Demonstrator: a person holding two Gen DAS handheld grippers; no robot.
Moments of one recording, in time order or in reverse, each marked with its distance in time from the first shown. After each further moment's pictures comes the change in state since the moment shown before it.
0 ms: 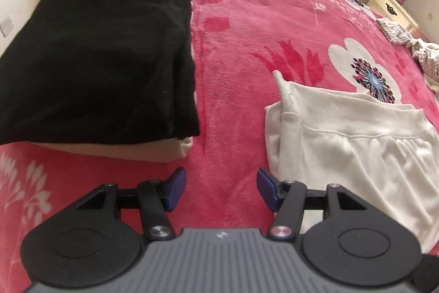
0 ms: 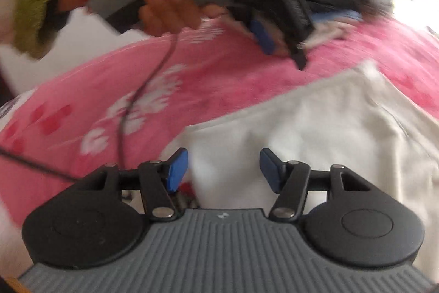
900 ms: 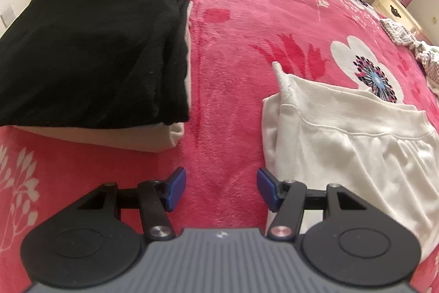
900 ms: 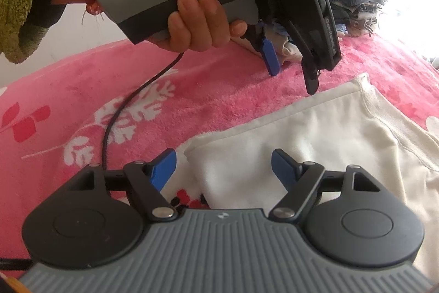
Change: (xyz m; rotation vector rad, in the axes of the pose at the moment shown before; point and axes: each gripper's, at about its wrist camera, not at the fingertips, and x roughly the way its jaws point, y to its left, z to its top) left arm 0.003 -0.002 -0.008 -0.032 0.008 0.016; right arm 0.010 0.044 0.004 -0.107 -0.014 -0.119
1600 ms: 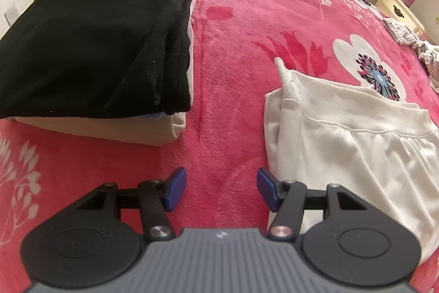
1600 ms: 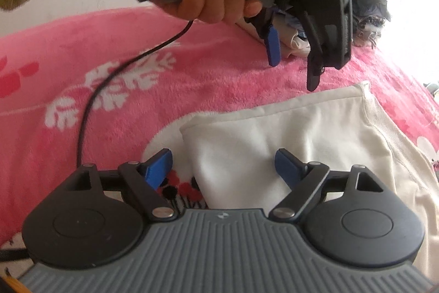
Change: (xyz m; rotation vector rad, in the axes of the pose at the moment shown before) left arm 0.001 -0.004 -0.004 -0.002 0.002 0.016; right arm 0.017 0.013 -0.014 -0.166 0.044 -0.080
